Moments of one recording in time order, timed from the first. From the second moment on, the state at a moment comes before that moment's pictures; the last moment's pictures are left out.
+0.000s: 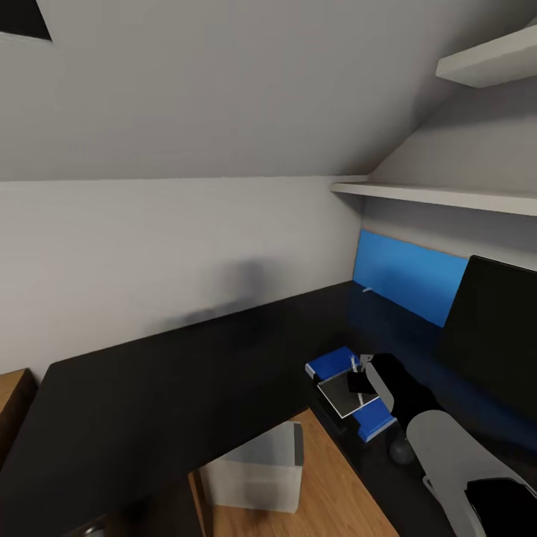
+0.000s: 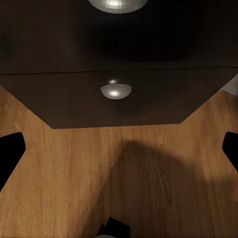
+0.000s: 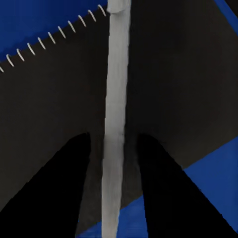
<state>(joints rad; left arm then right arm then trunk) 0.02 0.00 0.29 -0.30 0.15 -0.53 -0.02 -0.84 -0.07 0.11 -0.61 -0.22 0.82 -0.14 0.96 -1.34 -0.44</state>
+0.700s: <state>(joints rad) 0.02 0.00 0.29 -0.30 0.15 -0.53 -0.02 -0.84 -0.07 0.11 -0.61 -0.22 0.82 -0.14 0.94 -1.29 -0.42</state>
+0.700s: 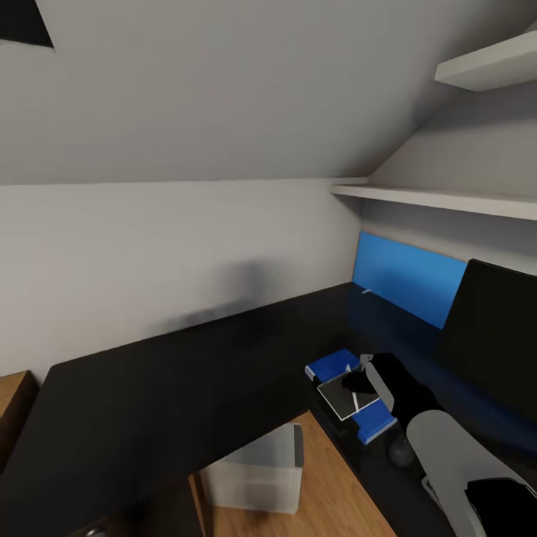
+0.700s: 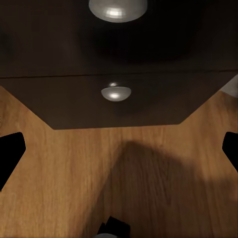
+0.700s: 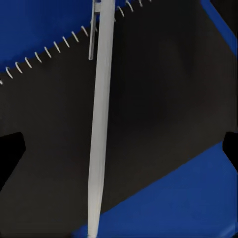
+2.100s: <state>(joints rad) 0.02 0.00 0.29 -0.30 0.15 -0.53 -0.03 -0.84 0.00 0.11 -0.67 -0.23 0.72 -0.14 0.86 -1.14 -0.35</state>
